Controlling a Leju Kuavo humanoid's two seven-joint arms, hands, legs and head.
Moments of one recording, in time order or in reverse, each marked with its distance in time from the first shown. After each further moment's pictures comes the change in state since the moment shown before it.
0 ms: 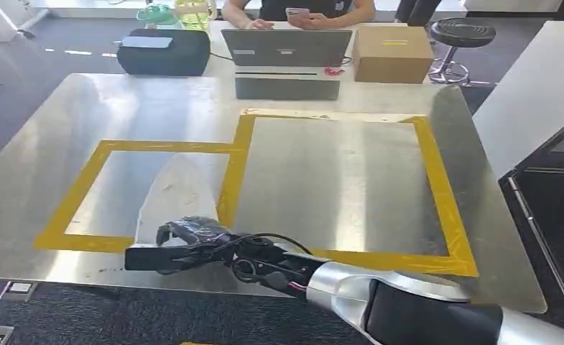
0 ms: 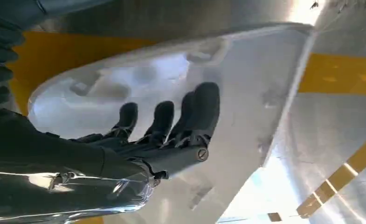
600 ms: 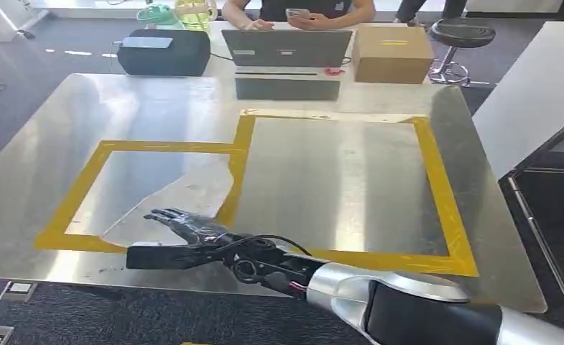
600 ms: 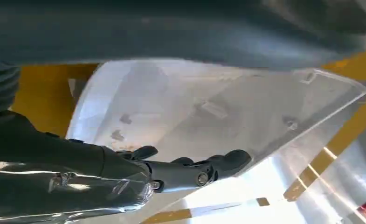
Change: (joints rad) left arm 0.000 0.000 0.000 0.000 -0.002 0.000 0.000; right arm 0.000 0.000 0.021 0.011 -0.052 -0.066 -0.059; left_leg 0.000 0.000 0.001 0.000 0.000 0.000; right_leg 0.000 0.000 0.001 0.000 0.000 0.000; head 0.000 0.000
